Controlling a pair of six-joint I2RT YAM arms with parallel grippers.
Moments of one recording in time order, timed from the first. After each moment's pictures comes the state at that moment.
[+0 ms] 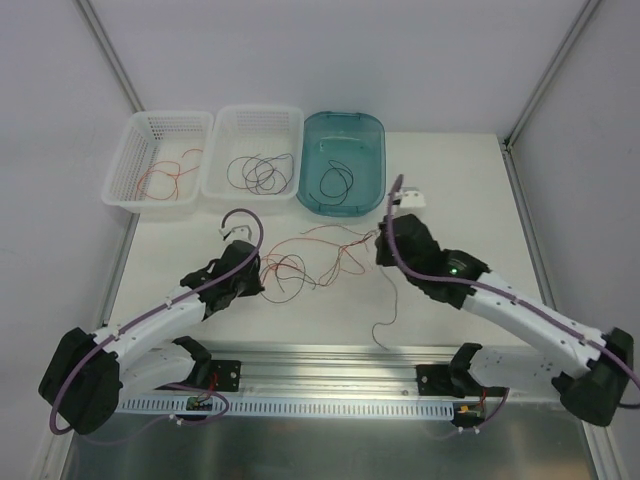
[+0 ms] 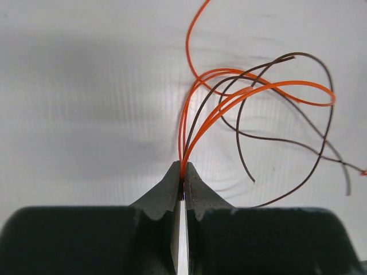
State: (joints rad) left arm -0.60 1.02 0.49 -0.34 -0.24 -0.63; right arm 0.96 1.16 0.96 -0.47 0.47 0.55
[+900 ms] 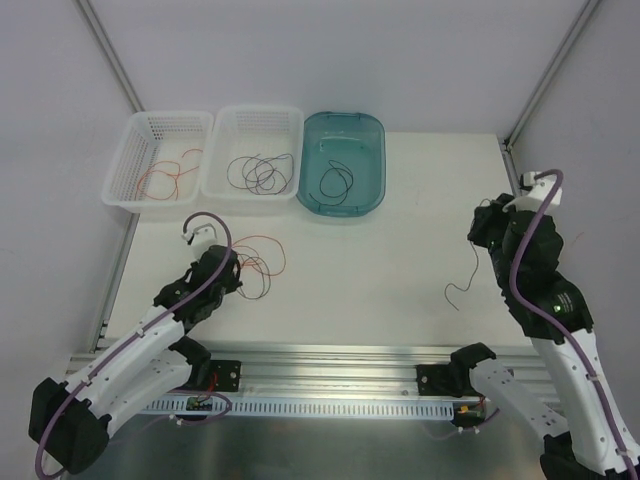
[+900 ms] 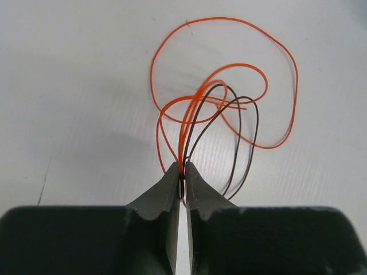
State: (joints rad) left arm -0.53 0.75 0.47 -0.52 -0.51 -0.71; right arm 0.39 0.68 1.10 -0.65 0.50 0.34
